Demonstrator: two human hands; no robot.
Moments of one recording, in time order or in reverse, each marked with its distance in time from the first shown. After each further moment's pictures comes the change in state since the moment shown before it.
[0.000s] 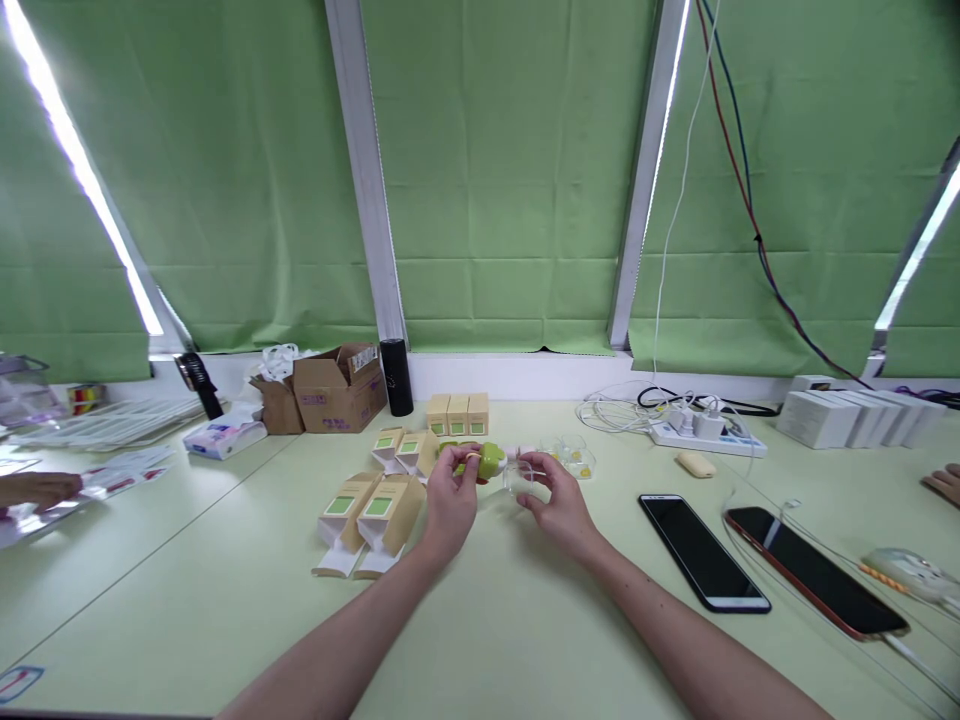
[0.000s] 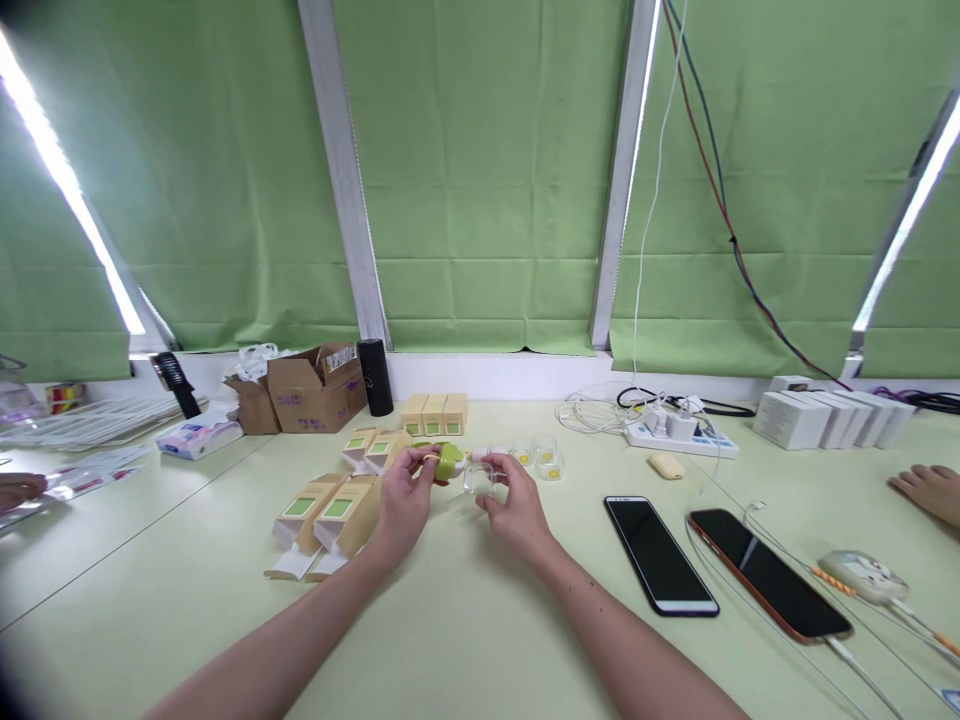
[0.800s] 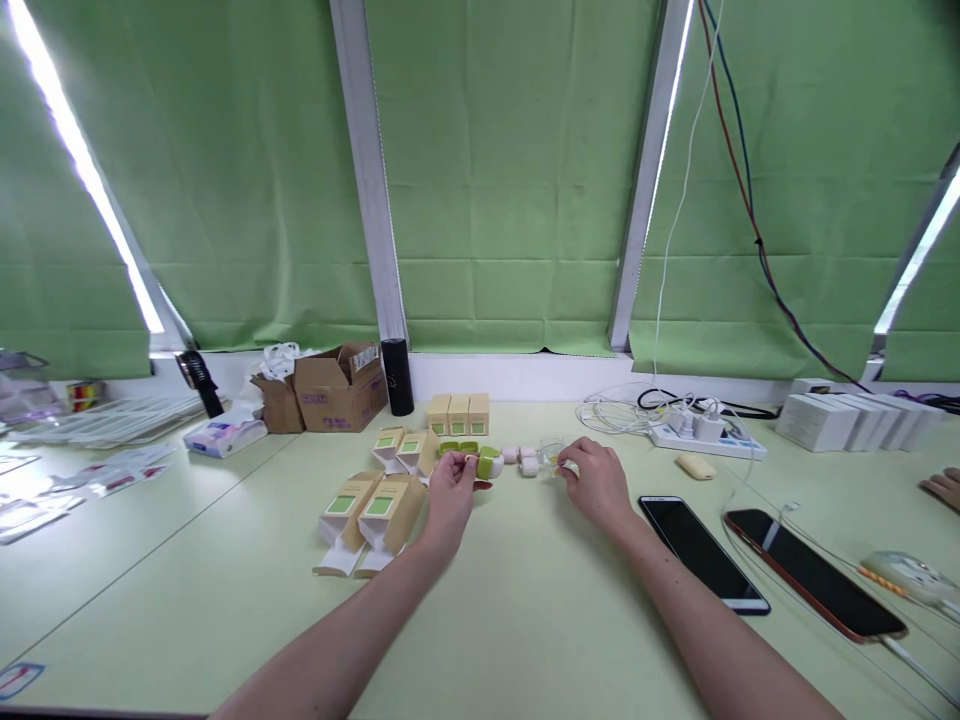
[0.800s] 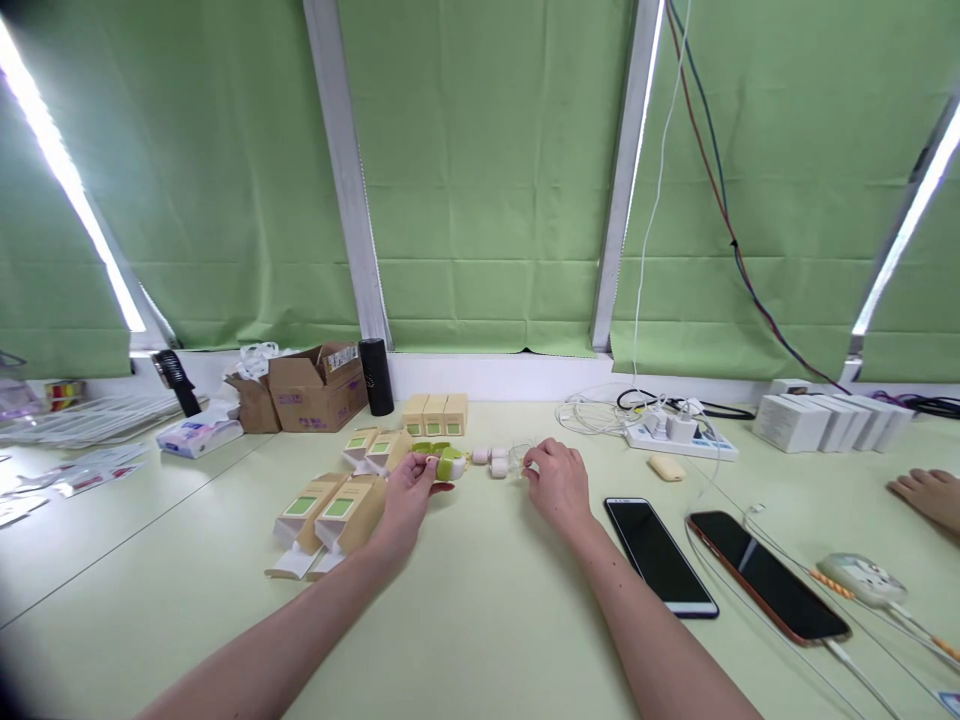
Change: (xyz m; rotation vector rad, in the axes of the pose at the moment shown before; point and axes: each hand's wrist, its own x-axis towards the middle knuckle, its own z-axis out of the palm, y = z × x) left_hand 0.006 -0.015 0.001 -0.220 0.053 -0.295; right_hand 0.023 0.017 -0.065 -0.992 0.063 -0.130
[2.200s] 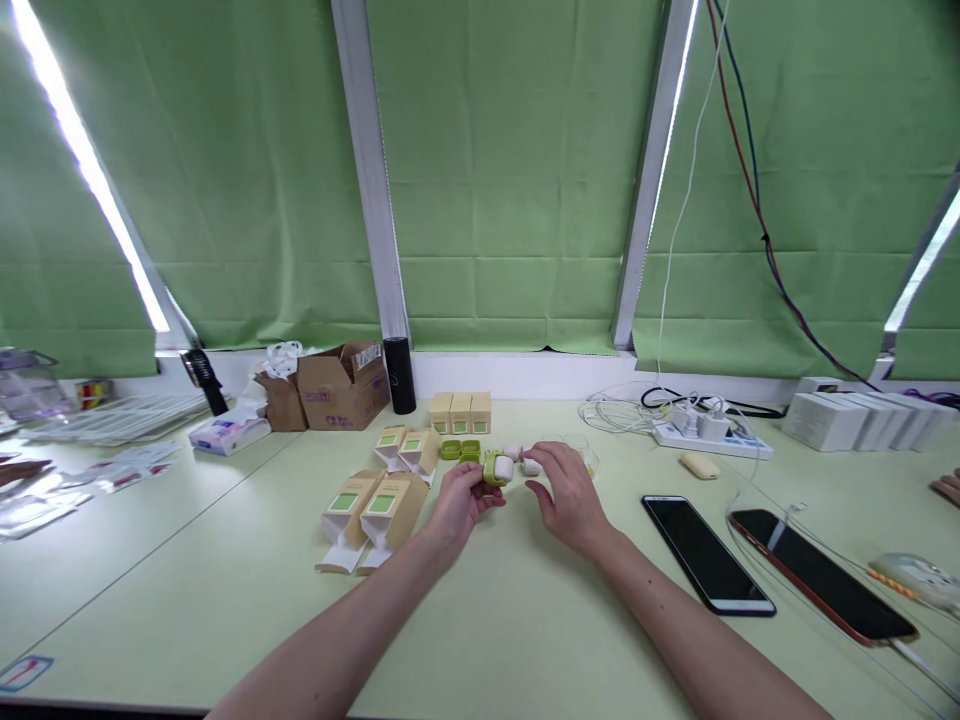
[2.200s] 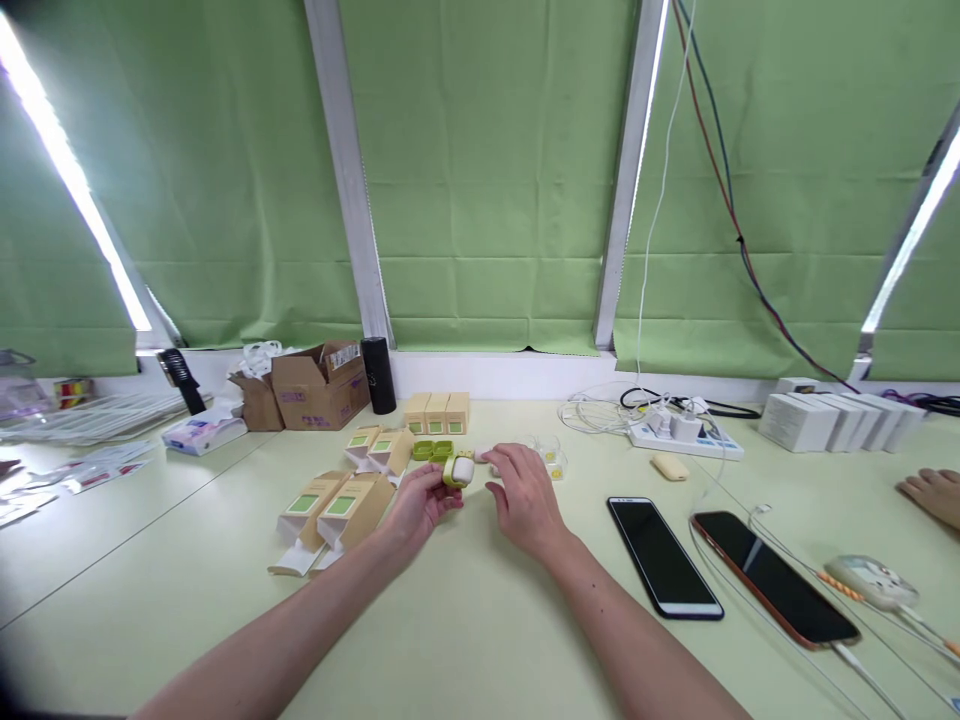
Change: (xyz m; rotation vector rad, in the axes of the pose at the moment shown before) left_hand -0.005 0.002 0.005 -0.297 -0.110 -0.377; right_hand -0.015 -0.052 0.000 0.267 0.140 -0.364
